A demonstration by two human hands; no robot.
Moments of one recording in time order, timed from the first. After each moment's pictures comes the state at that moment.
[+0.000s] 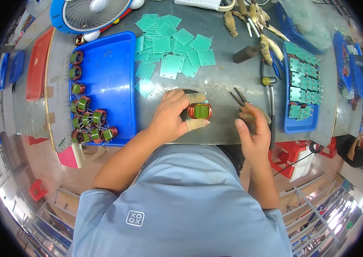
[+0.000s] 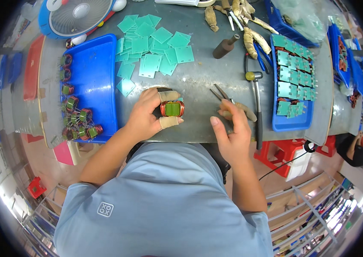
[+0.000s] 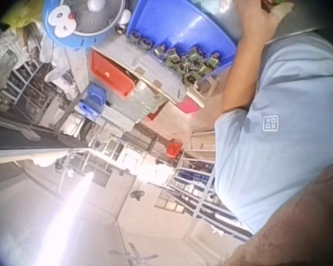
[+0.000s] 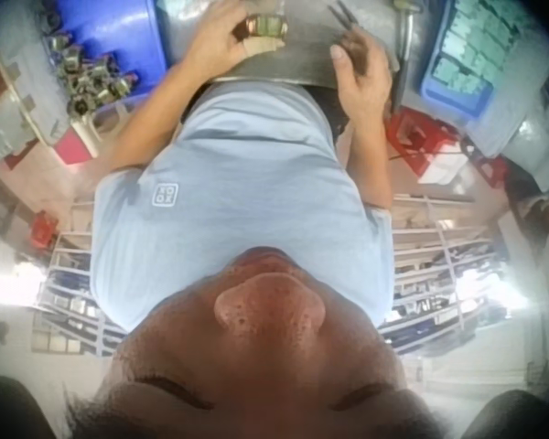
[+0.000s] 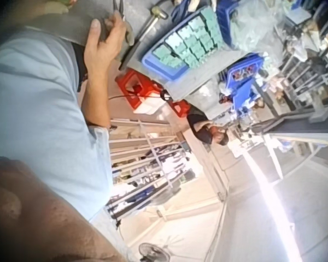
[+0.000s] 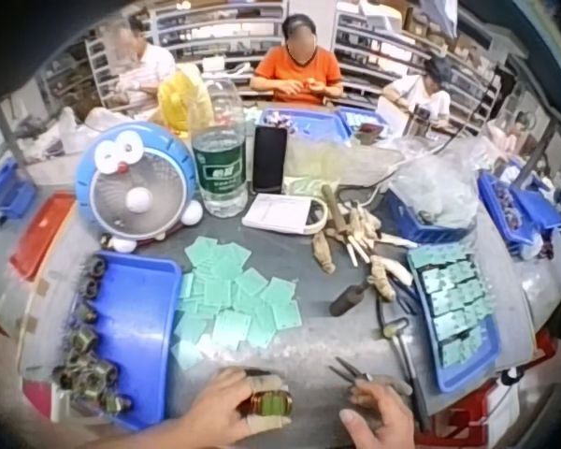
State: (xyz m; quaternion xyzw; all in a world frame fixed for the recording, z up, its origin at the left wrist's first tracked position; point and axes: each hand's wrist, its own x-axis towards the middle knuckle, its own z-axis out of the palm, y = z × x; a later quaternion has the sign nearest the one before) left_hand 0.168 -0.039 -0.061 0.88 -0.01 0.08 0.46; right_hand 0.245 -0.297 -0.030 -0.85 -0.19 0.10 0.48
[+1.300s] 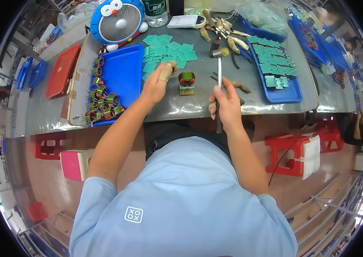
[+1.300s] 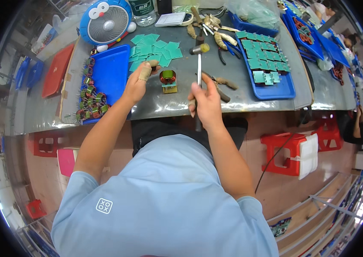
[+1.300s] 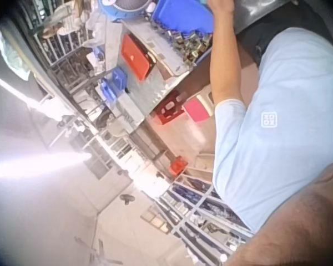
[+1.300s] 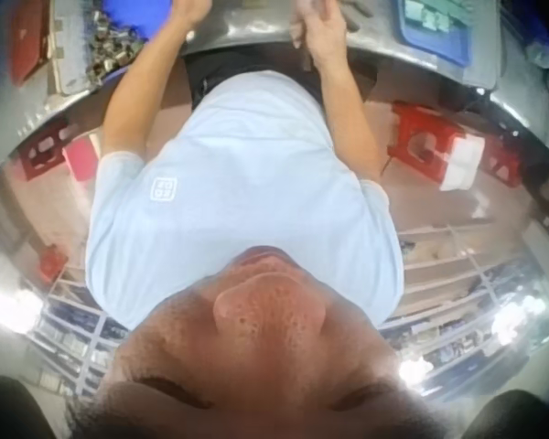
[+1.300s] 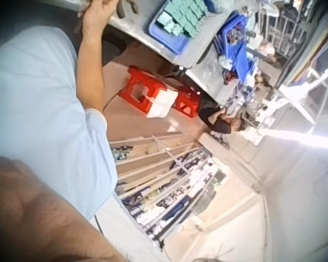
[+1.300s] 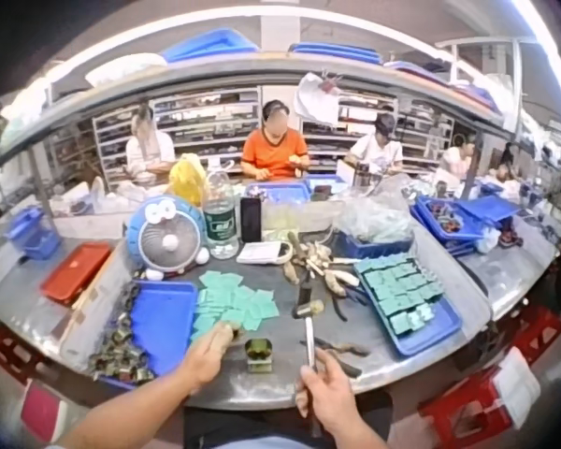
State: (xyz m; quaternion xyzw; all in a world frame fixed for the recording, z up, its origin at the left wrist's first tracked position) left_hand 0.158 -0.023 -0.054 0.79 0.05 0.12 0.60; right_hand 0.187 -0.284 -0.025 -0.59 -0.03 0.22 0.78
